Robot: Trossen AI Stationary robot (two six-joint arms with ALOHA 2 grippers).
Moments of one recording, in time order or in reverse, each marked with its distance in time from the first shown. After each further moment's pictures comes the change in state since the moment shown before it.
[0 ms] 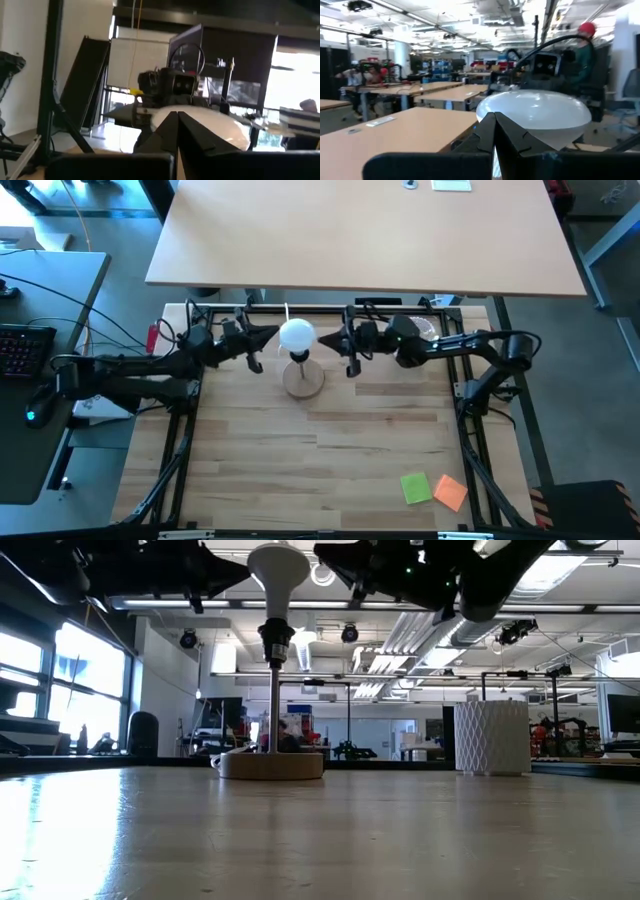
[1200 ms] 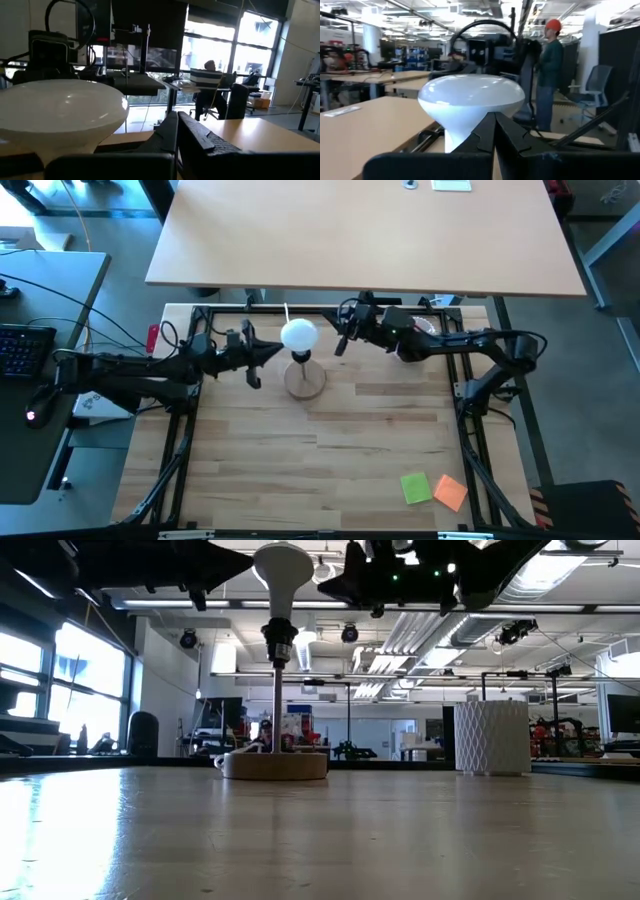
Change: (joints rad) left arm -0.138 -0.009 0.000 -0.057 -0.008 -0.048; right arm -0.019 -0.034 0.066 -0.257 0.442 -0.085
